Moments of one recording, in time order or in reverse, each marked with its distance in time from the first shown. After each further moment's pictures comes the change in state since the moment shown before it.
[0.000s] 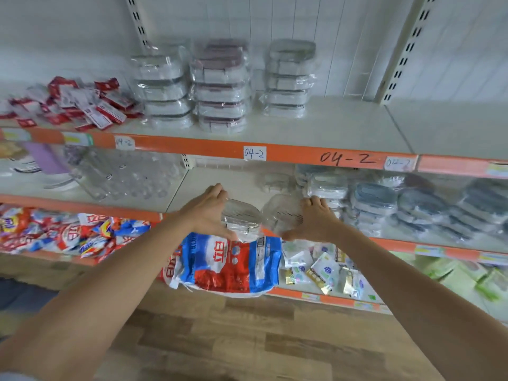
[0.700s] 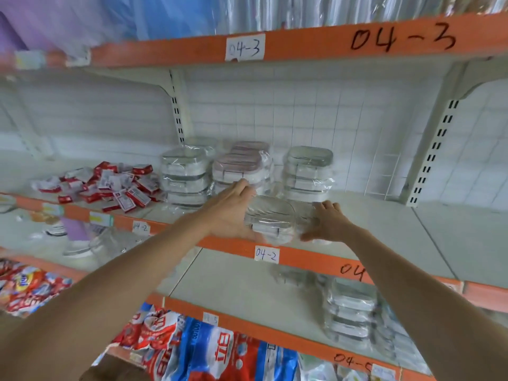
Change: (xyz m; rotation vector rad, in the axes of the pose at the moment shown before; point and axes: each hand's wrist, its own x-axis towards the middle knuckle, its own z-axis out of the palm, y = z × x) left_hand 0.076 -0.001 -0.168 0.032 0.411 0.033; right_hand 0.165 0.014 -0.154 0.043 0.243 -0.149
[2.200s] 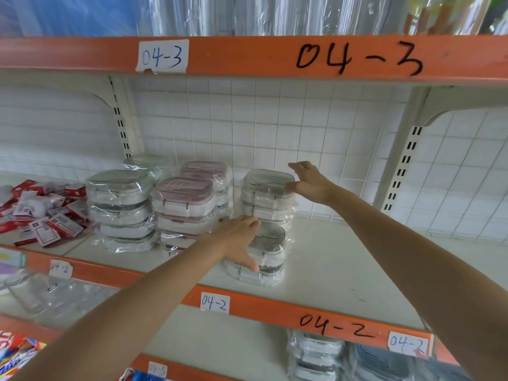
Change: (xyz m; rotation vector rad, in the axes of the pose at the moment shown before) left_hand 0.140 0.036 0.060 0.139 -0.272 0.109; right_hand 0.087 0.035 -0.125 0.226 0.155 -0.143
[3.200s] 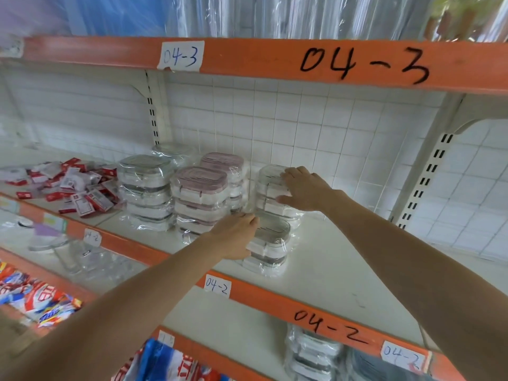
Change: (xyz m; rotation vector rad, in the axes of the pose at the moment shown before) left_hand -0.026 0.017 -0.006 0.114 0.059 -0.153; right_hand -0.003 -0.022 0.013 -0.661 -0.120 -0.264
